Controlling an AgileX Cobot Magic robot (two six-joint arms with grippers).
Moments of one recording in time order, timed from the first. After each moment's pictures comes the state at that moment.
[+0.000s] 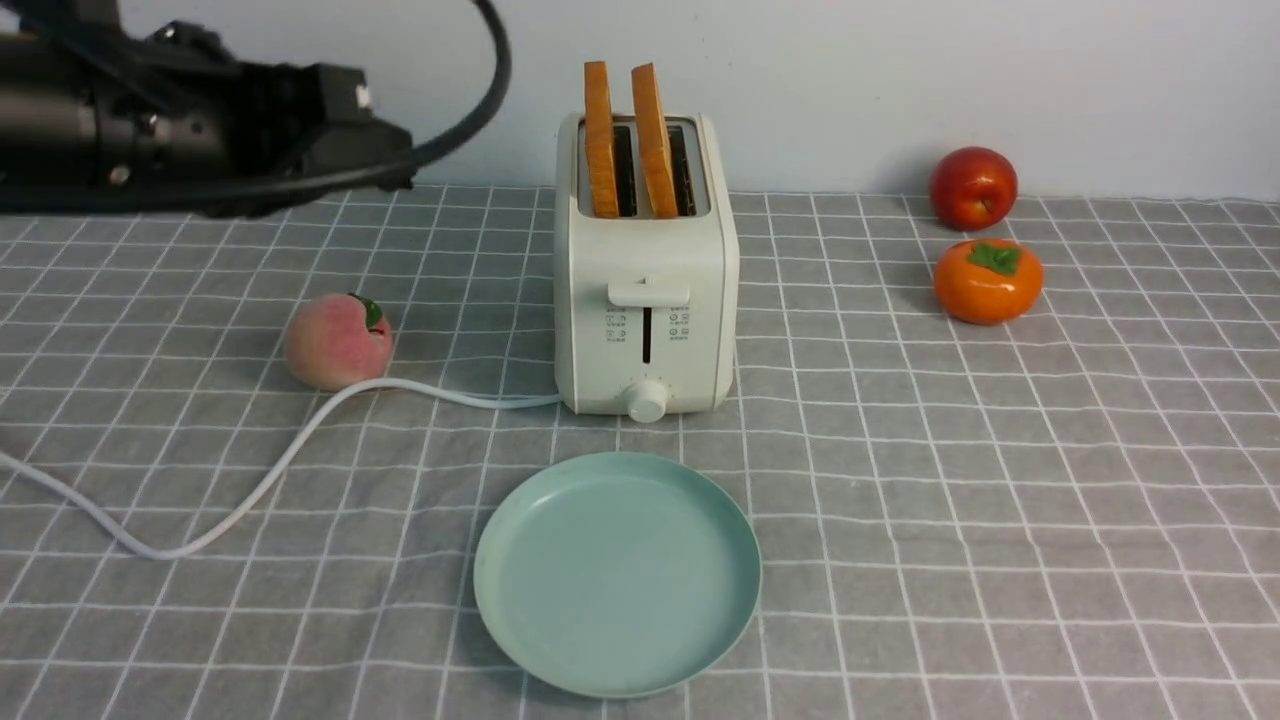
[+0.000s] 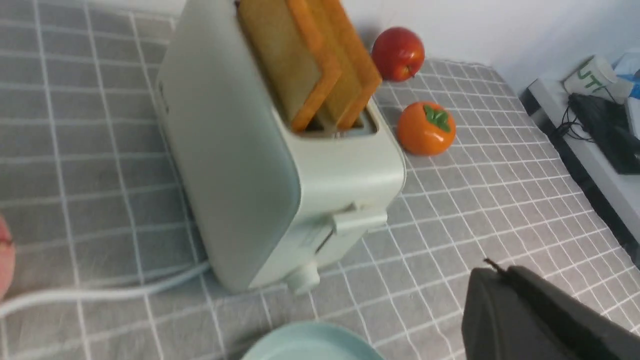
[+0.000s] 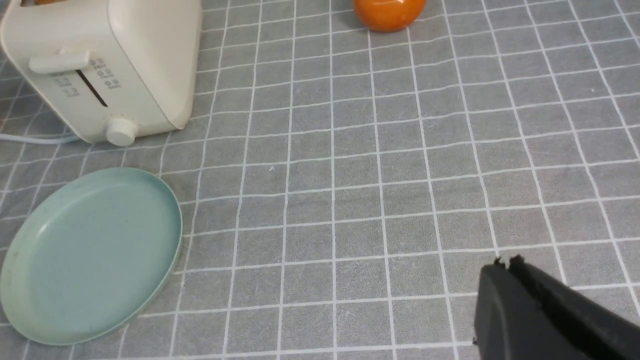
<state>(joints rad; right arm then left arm) 0.03 0.56 -0.80 0.13 0.87 0.07 -0.10 1.38 -1.22 -1.02 0.63 0.61</state>
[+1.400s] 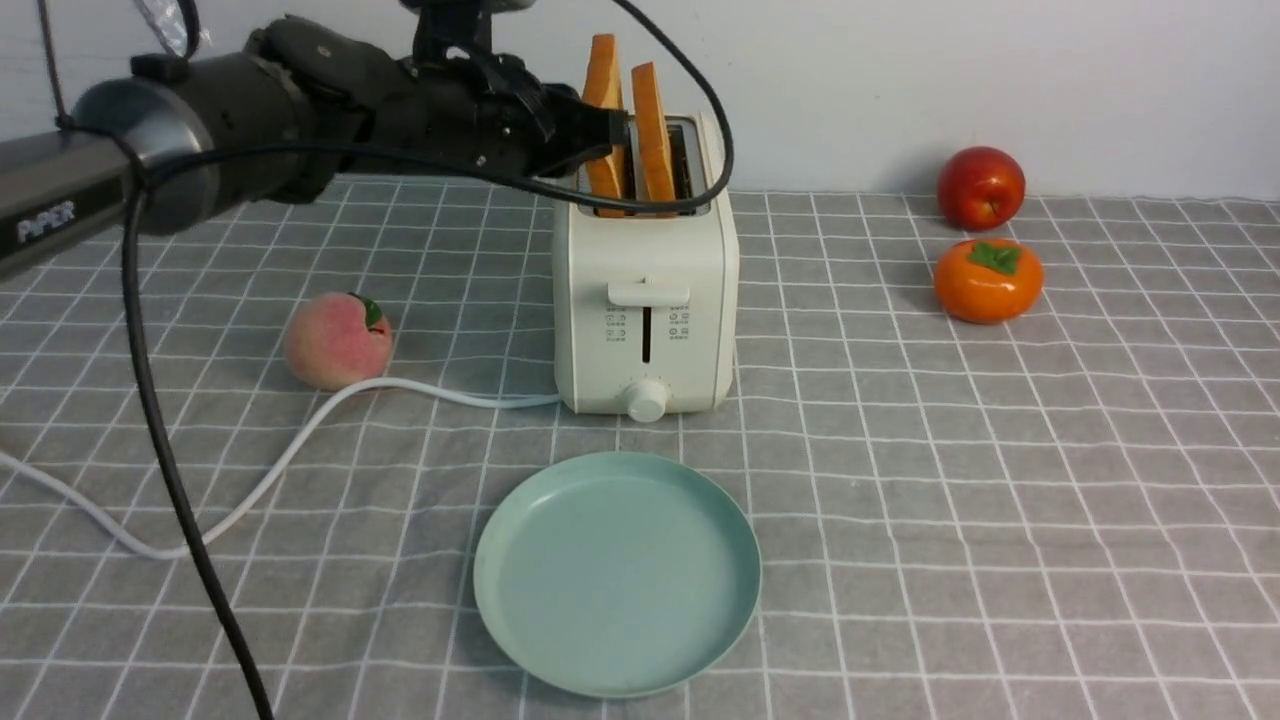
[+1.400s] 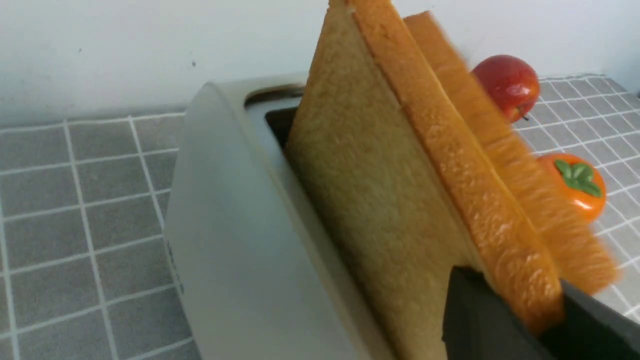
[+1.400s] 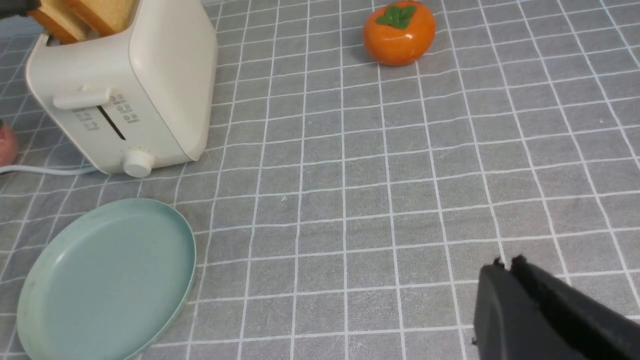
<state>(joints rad) 0.03 0.56 -0.80 0.14 0.82 0.07 -0.27 1.93 -1.68 -1.02 0.35 0.74</state>
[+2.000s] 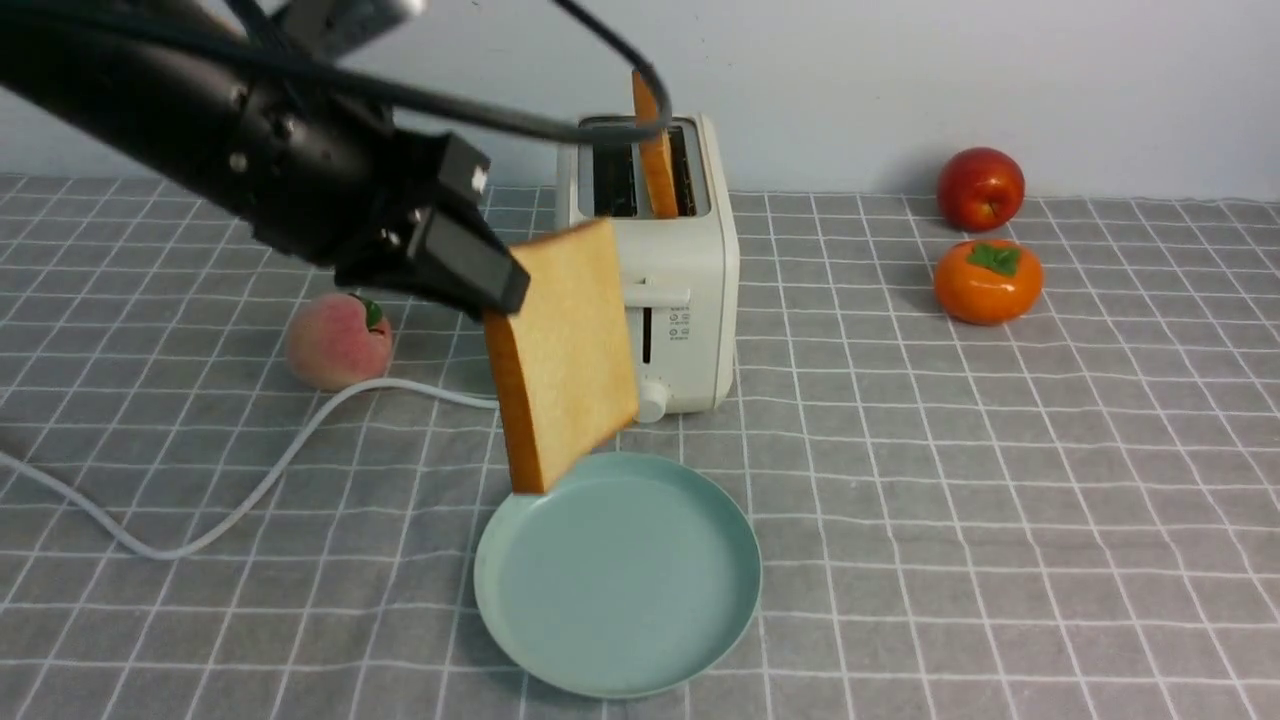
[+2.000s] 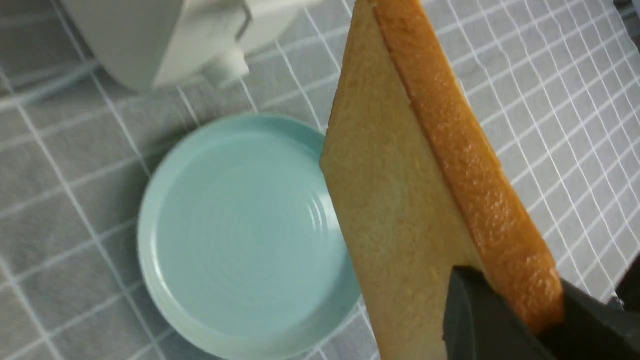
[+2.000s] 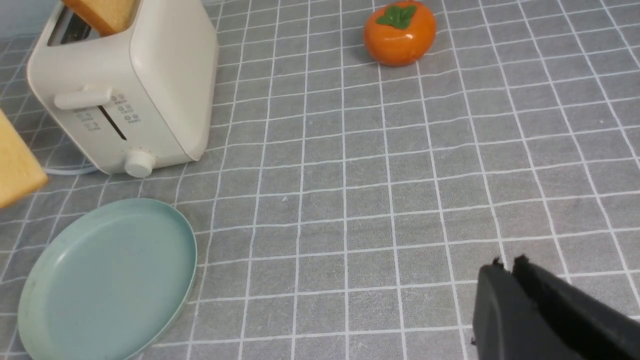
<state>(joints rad) 0.03 0.56 -0.80 0.14 0.82 0.07 -0.17 1.58 -1.42 -0.79 1.12 0.39</state>
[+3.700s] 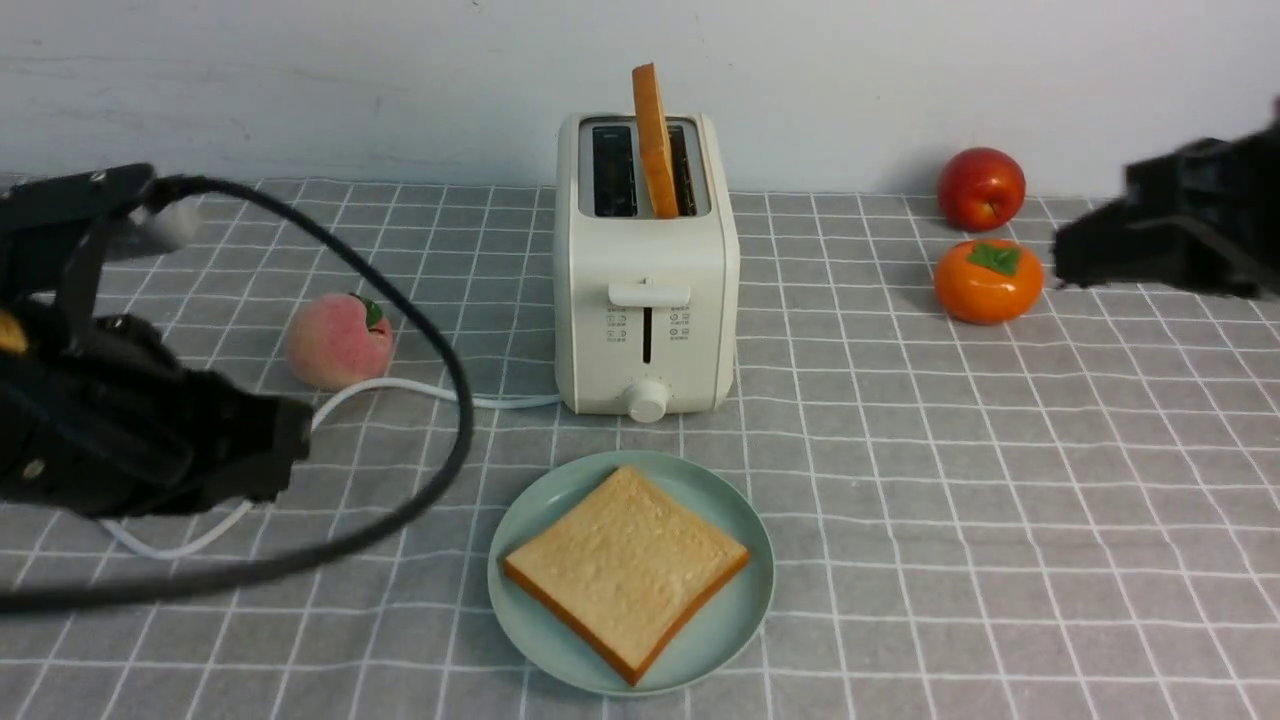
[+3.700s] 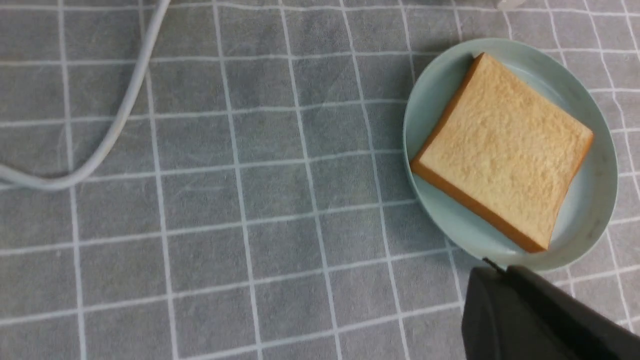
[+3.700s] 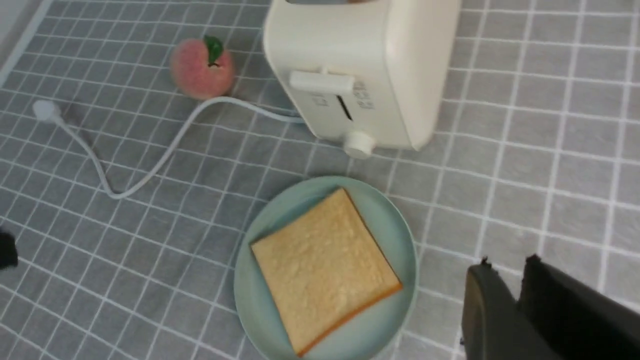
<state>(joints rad) 0.26 1.28 -1.29 0.49 0.78 -0.19 -0.16 1.06 -0.83 -0.34 0.73 0.02</state>
